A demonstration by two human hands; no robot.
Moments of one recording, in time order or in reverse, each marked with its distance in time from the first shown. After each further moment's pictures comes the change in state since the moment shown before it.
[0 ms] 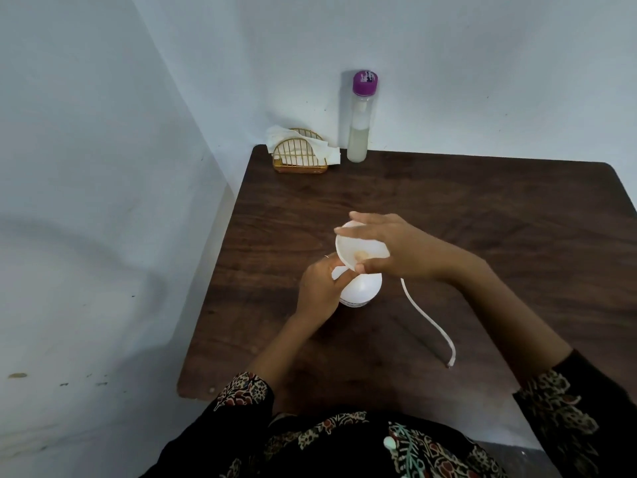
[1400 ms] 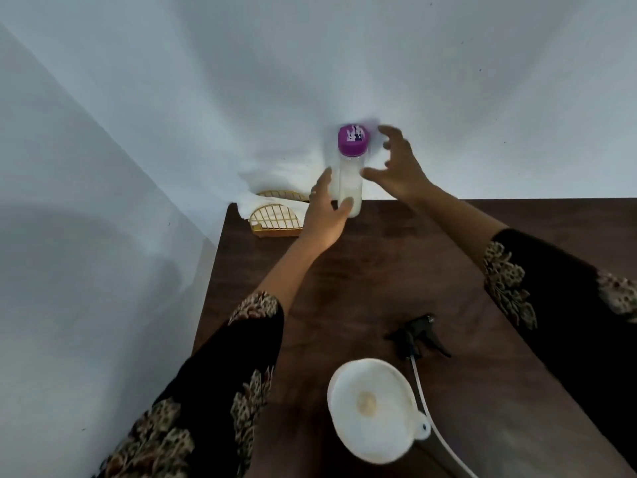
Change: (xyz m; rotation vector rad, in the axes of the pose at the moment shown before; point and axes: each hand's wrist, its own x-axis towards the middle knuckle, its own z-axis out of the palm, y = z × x) left_hand 0.286 0.047 0.012 -0.135 -0.106 0.011; right_hand 0.214 0.144 -0.119 0.368 0.662 0.243
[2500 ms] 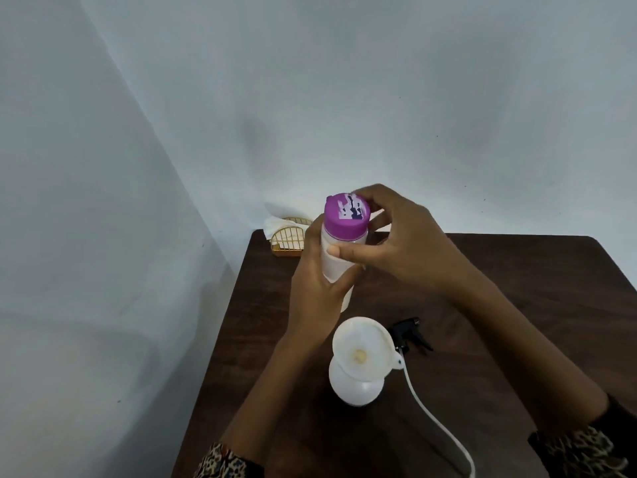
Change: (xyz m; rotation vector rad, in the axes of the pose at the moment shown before) left_hand -0.215 0.084 -0.040 -0.137 0.245 0.372; right_hand -0.224 -0.152 -0.065 0.021 -0.089 -0.319
